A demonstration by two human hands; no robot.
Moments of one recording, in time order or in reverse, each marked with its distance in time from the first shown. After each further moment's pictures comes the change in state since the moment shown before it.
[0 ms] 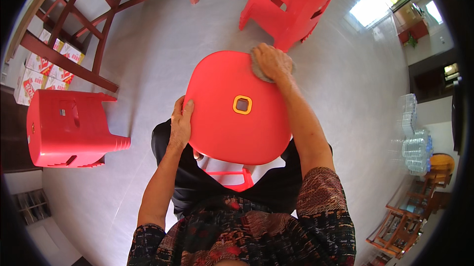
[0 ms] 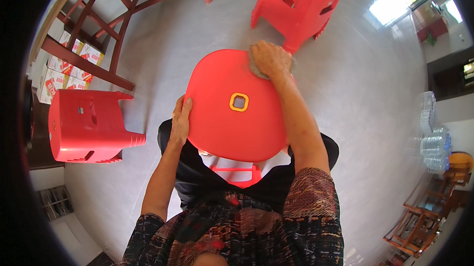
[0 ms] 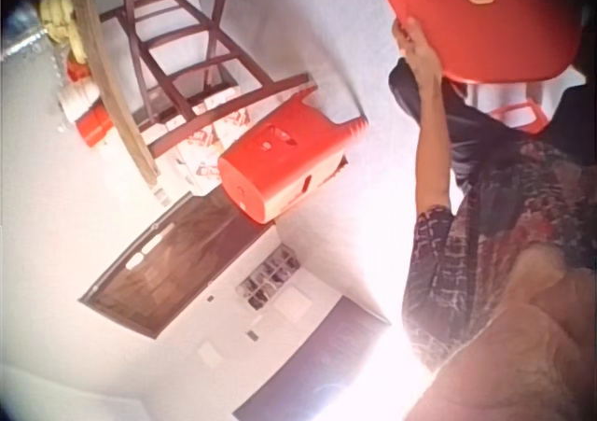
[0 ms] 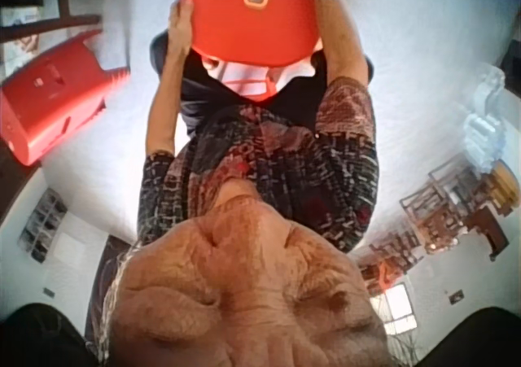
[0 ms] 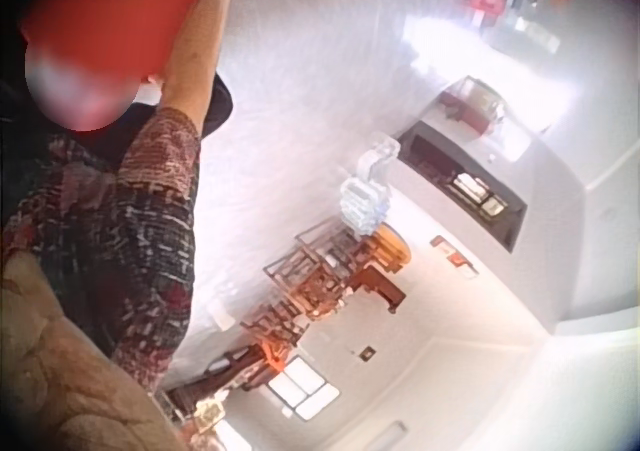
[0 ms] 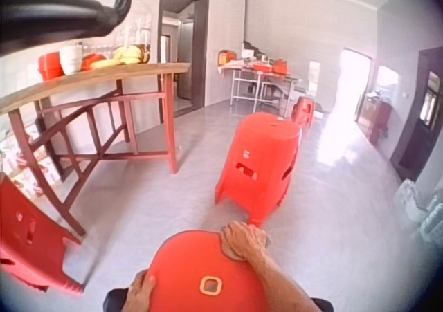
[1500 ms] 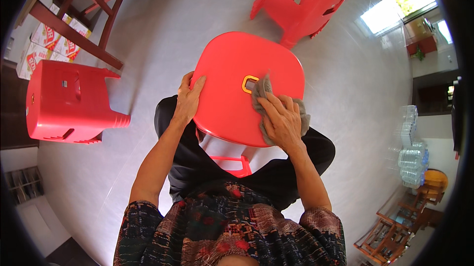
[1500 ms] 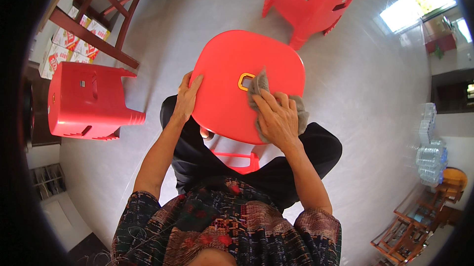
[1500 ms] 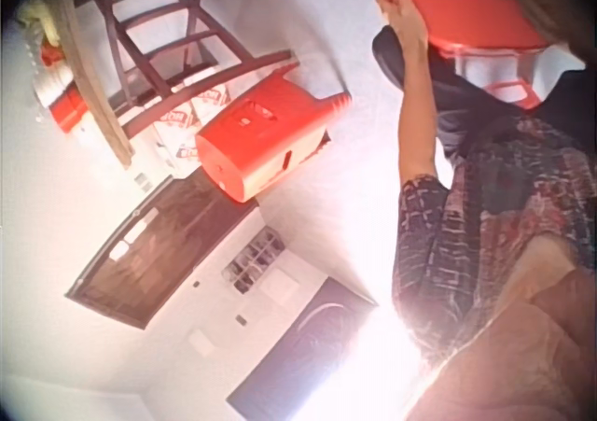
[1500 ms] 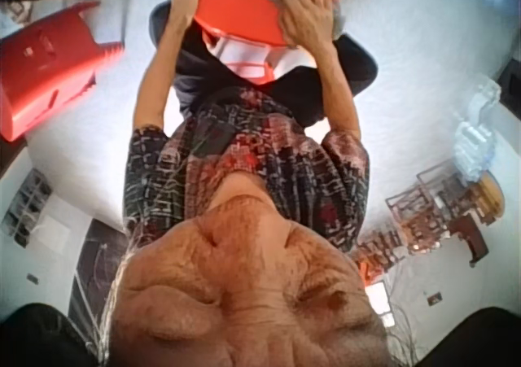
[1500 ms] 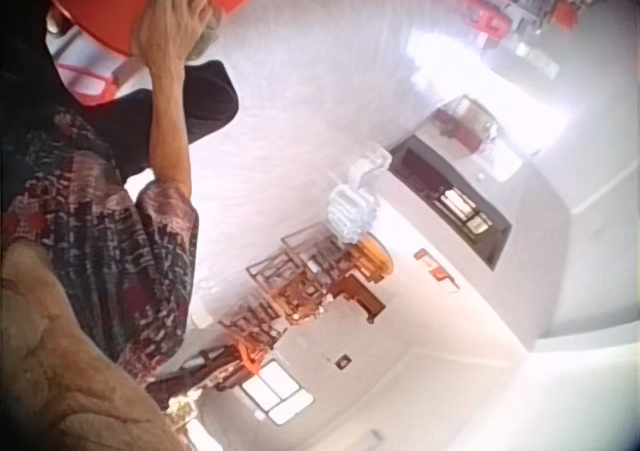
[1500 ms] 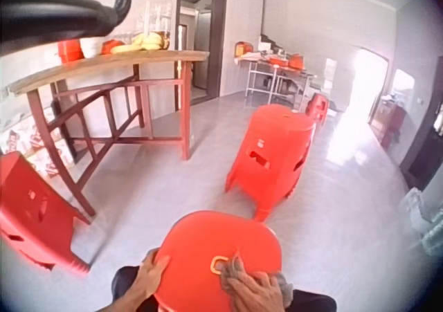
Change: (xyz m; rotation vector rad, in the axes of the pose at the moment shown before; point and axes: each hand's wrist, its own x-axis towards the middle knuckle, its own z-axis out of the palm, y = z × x) left_hand 0.000 -0.002 0.000 0.001 0.025 0.034; right_hand -0.200 0.005 -0.014 0.057 0.177 -0.538
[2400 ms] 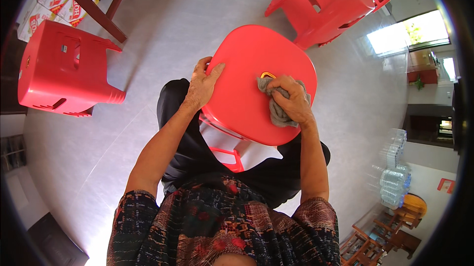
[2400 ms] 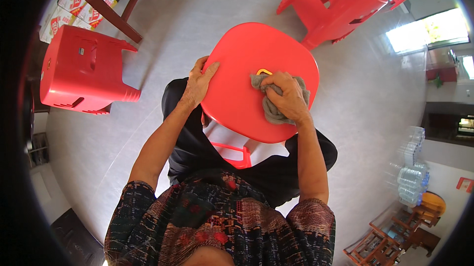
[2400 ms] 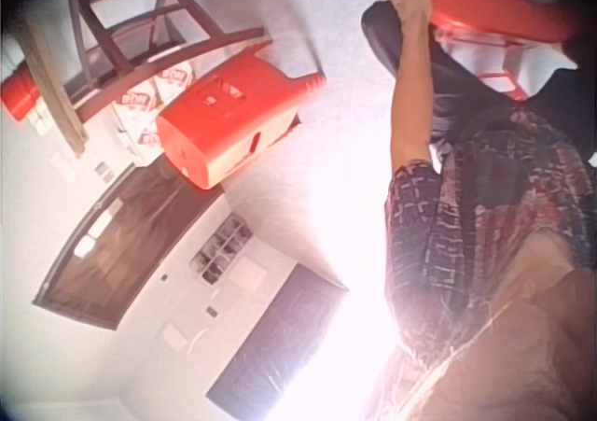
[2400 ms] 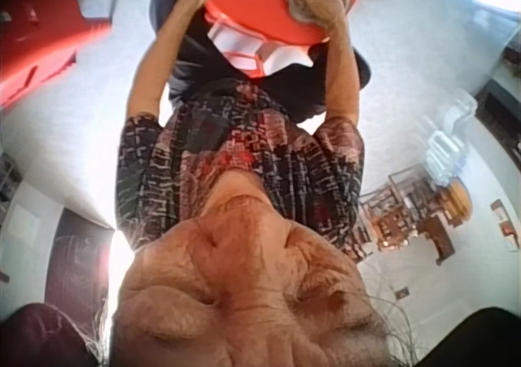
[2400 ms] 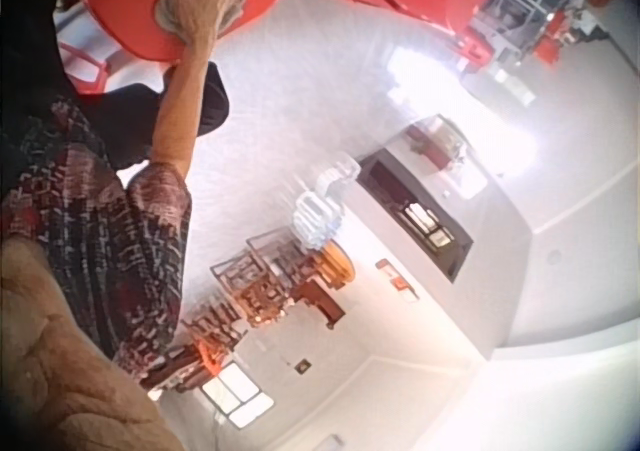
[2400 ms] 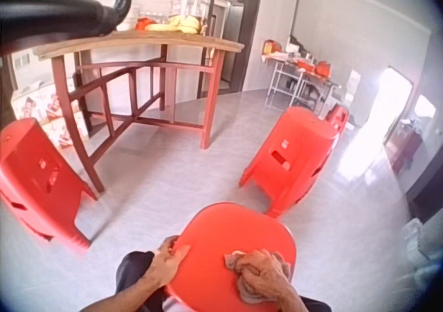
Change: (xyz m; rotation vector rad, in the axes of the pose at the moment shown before) left_hand 0.006 -0.012 -0.001 -0.051 -0.014 -0.021; right_hand 0.059 0.029 0.013 0.556 -0.223 0.042
